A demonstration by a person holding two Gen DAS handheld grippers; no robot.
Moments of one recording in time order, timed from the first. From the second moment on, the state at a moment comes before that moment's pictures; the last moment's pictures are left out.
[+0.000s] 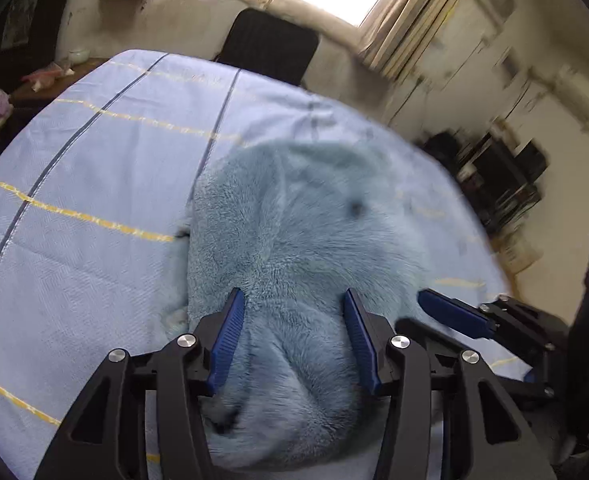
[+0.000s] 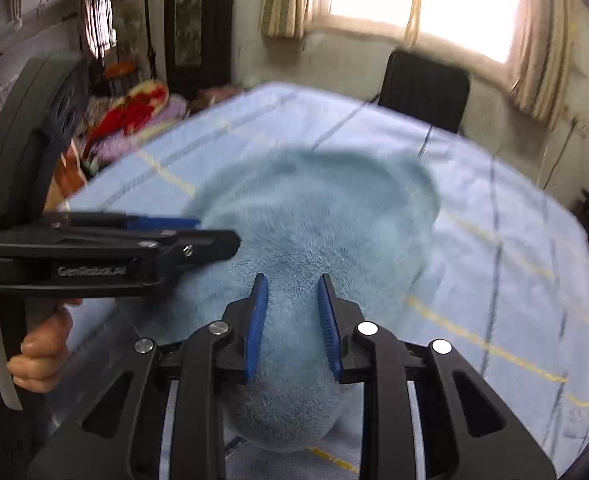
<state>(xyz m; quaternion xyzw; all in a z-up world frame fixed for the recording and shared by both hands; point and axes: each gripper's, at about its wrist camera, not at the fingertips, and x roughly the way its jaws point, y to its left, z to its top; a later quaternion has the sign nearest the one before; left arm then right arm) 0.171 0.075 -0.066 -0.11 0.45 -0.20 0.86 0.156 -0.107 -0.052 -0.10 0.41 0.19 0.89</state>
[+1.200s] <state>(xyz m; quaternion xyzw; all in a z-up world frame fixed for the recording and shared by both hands) 0.126 0.055 -0.066 0.03 0.42 -0.12 0.90 0.124 -0.139 -0.063 -0.05 0.41 0.24 0.88</state>
